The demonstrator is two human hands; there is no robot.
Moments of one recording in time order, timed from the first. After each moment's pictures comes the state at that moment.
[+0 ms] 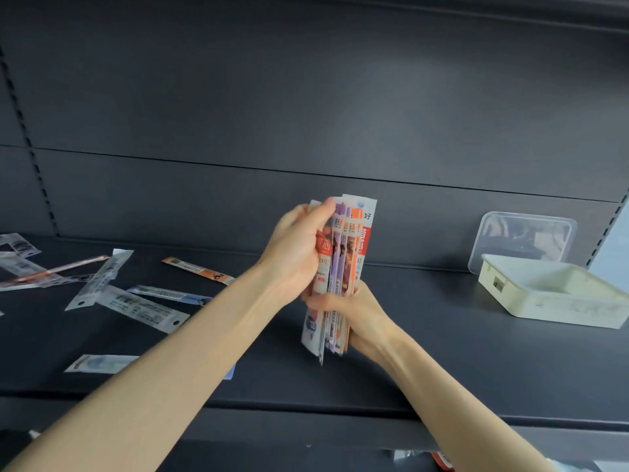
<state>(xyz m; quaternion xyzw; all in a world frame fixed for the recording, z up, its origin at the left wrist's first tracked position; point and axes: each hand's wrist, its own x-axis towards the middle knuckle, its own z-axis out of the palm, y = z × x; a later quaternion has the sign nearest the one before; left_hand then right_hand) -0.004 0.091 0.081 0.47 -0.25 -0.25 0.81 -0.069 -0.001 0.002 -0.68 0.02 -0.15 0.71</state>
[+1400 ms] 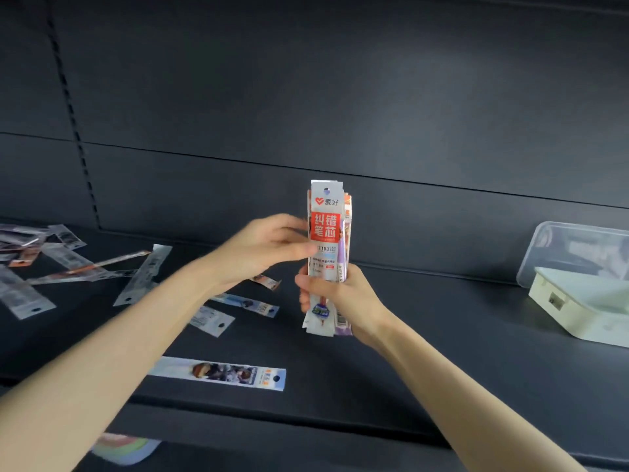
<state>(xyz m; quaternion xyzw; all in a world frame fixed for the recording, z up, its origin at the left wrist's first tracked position) 0.095 0.176 0.063 0.68 -0.46 -0.17 0.55 -0.009 0.044 0.019 -0.73 0.02 -0.16 0.67</state>
